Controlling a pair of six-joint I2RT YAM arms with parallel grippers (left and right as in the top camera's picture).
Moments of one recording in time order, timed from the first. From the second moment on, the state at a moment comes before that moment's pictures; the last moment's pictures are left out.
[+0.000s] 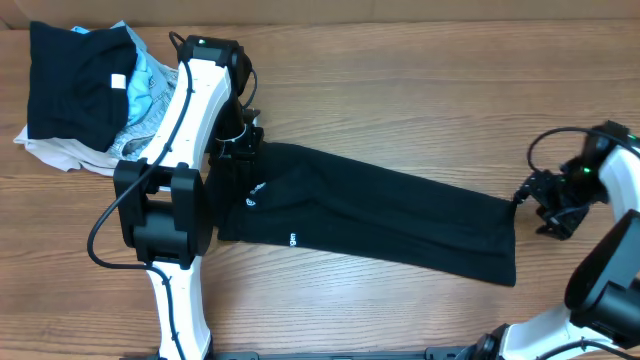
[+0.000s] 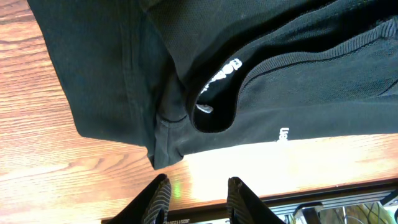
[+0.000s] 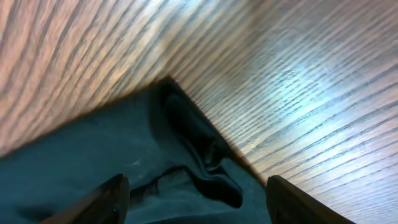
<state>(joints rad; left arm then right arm) -0.16 2.22 2.00 -1.69 0.10 -0.03 -0.50 1.81 1.24 -1.15 -0.20 0.30</state>
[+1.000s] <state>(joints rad) -0.15 2.22 2.00 -1.68 0.10 -0.02 -0.54 1.79 1.12 -1.19 -0.38 0.21</state>
